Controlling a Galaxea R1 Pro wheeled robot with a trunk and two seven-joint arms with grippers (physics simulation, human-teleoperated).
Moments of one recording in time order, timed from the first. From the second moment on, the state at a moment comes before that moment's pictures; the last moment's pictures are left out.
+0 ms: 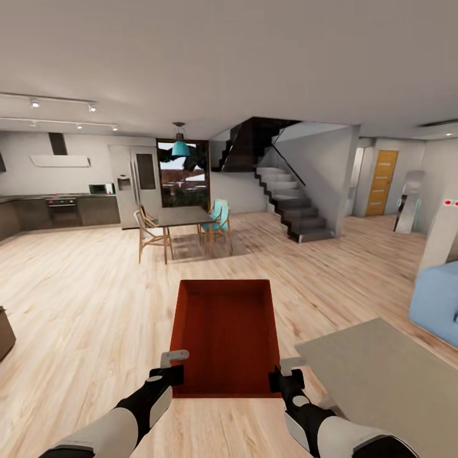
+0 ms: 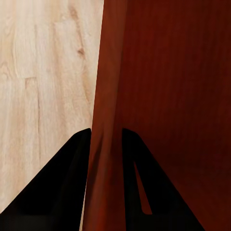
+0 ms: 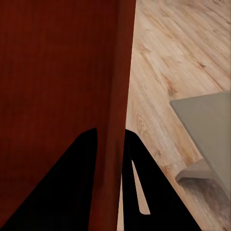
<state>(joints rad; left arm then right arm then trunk) -0.69 -0.11 -0.03 -0.20 0.11 0.01 0.19 -0.71 0.12 0.26 0.01 -0.09 -0.35 -0.19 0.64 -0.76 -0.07</state>
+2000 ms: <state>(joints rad) -0.69 -0.10 -0.02 -0.19 0.11 0.01 0.19 -0.71 0.13 0.26 0.01 -0.09 -0.34 -0.19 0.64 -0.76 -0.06</state>
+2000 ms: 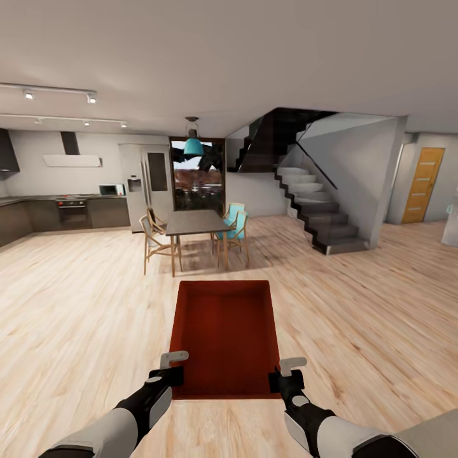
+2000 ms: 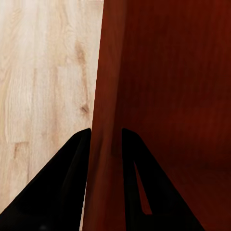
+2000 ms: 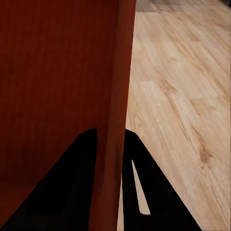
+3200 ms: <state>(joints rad) -0.69 -0.10 -0.02 -0.19 0.11 0.01 0.19 -0.71 0.13 0.26 0.01 -0.09 -0.34 -0.19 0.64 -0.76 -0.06</state>
